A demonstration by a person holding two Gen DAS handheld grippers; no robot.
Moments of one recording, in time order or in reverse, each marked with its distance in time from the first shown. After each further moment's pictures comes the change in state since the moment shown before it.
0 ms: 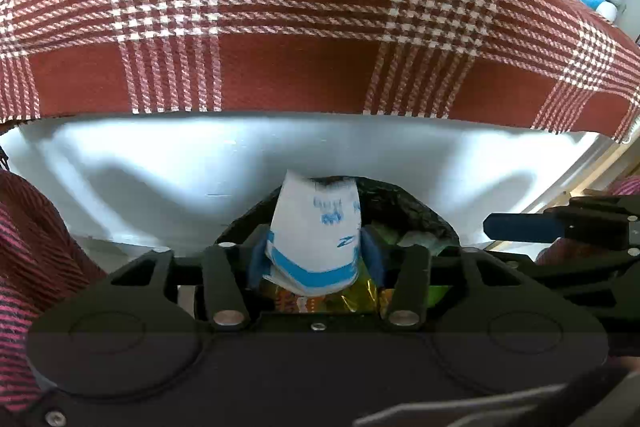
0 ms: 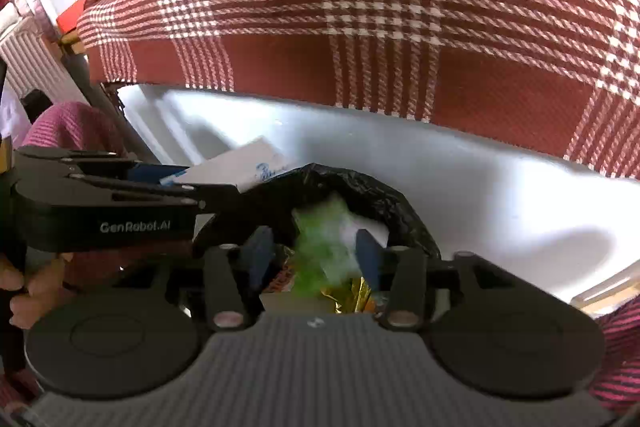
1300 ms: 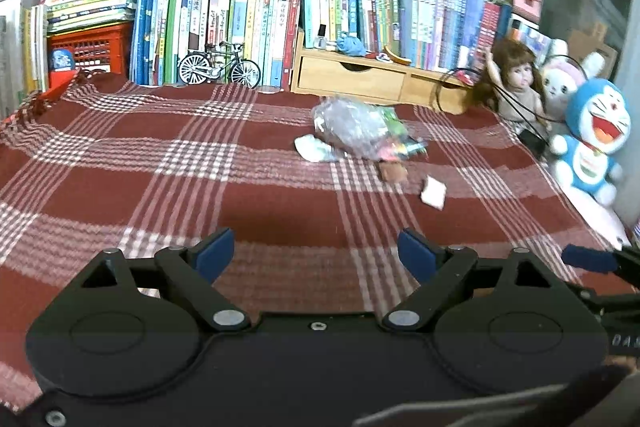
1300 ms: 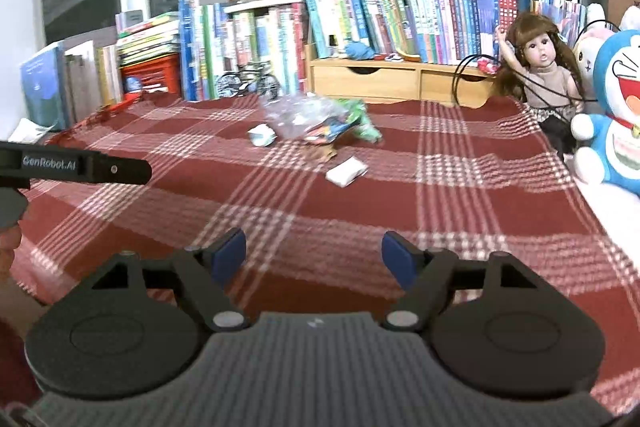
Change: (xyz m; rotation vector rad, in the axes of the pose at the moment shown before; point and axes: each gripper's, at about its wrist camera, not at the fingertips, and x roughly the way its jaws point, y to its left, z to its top) left arm 0.004 0.000 0.294 -0.014 -0.346 -0.078; right arm -0.062 -0.103 0.196 0.002 -0.403 -0.249
